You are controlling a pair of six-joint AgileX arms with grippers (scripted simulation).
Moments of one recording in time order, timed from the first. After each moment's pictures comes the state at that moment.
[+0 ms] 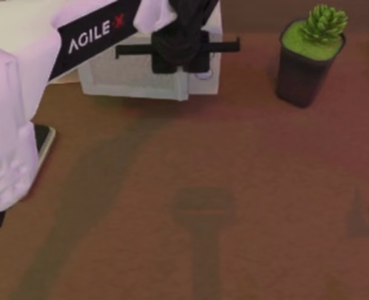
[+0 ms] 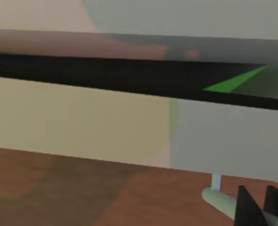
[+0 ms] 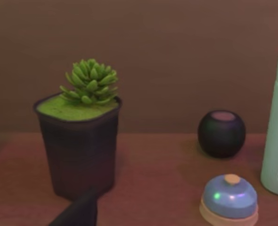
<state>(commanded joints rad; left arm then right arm) -0.59 2.28 2.06 -0.90 -0.29 -0.53 0.00 0.00 0.00 0.00 0.00 0.00</state>
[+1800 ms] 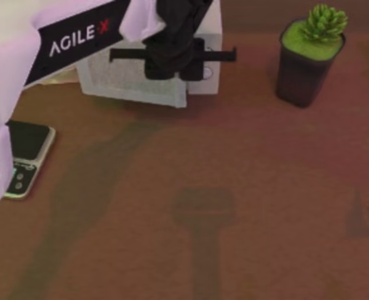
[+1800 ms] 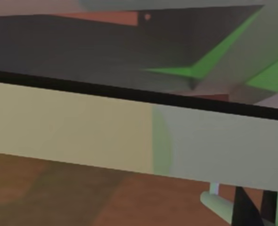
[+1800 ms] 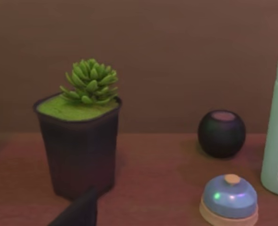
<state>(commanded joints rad) -0.59 2.19 1.91 -0.81 -0.25 -0.45 0.00 0.00 0.00 0.00 0.00 0.00</state>
